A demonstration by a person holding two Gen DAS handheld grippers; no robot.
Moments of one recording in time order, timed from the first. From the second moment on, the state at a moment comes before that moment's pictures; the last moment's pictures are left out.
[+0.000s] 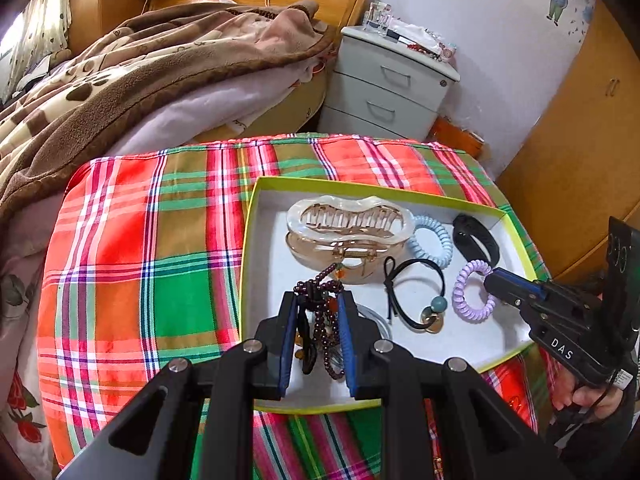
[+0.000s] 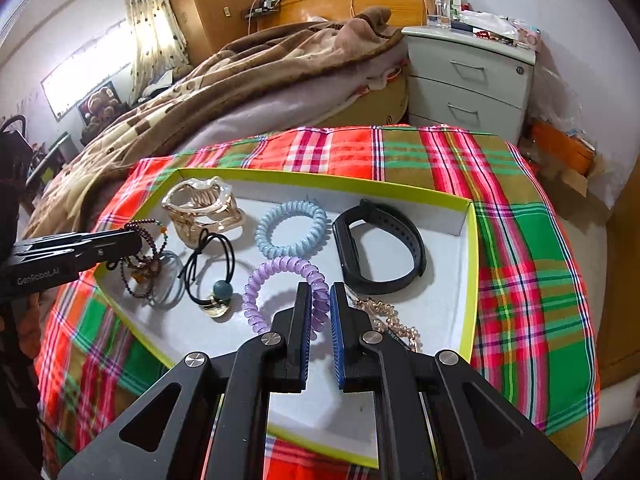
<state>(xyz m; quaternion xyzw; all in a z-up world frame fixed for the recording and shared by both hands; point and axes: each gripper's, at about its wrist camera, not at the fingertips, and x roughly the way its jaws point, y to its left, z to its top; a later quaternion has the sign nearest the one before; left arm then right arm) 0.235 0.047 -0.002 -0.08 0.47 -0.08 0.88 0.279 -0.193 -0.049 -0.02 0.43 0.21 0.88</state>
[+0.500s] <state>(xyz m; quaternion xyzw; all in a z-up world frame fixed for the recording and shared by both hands) 0.235 0.047 -0.009 -0.07 0.47 -0.06 0.88 0.281 -0.182 -0.055 -0.05 0.43 0.20 0.88</state>
